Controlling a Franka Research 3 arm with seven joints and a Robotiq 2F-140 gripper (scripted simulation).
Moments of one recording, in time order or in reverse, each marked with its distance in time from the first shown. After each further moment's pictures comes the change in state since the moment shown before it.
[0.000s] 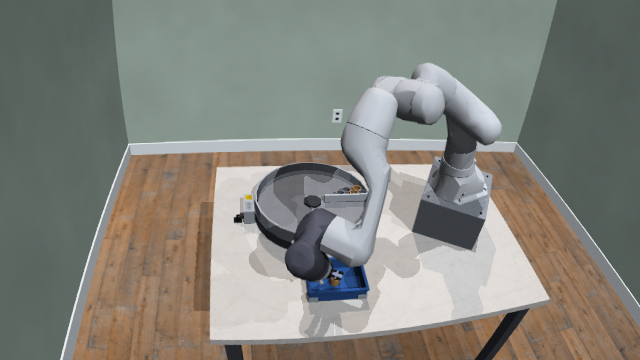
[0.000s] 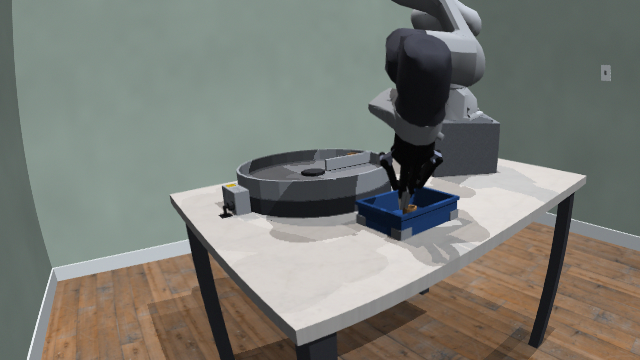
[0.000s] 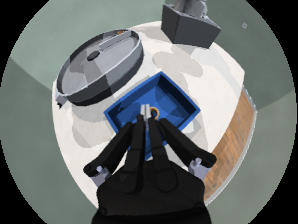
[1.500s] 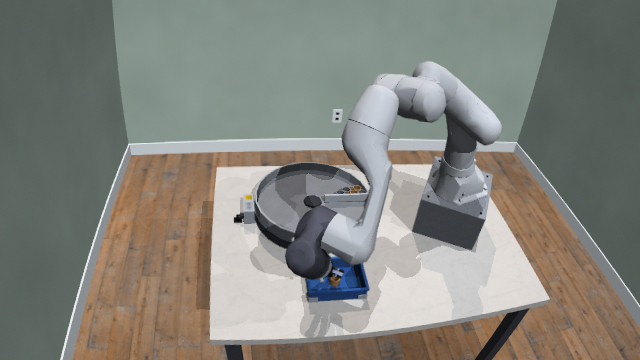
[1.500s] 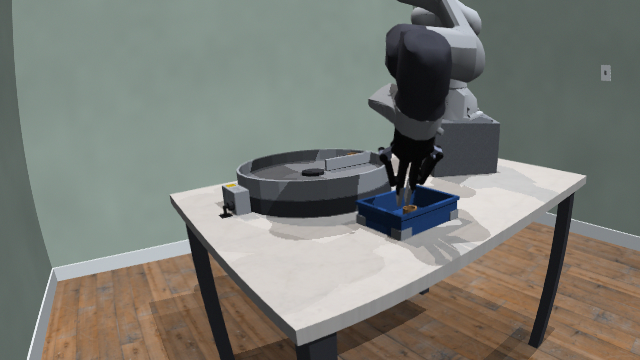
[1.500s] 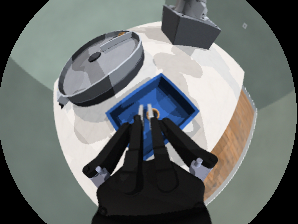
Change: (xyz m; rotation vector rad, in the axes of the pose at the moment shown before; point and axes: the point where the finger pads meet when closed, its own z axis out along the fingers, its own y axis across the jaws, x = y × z) arm 0.005 -0.001 -0.007 0.005 -0.001 0.002
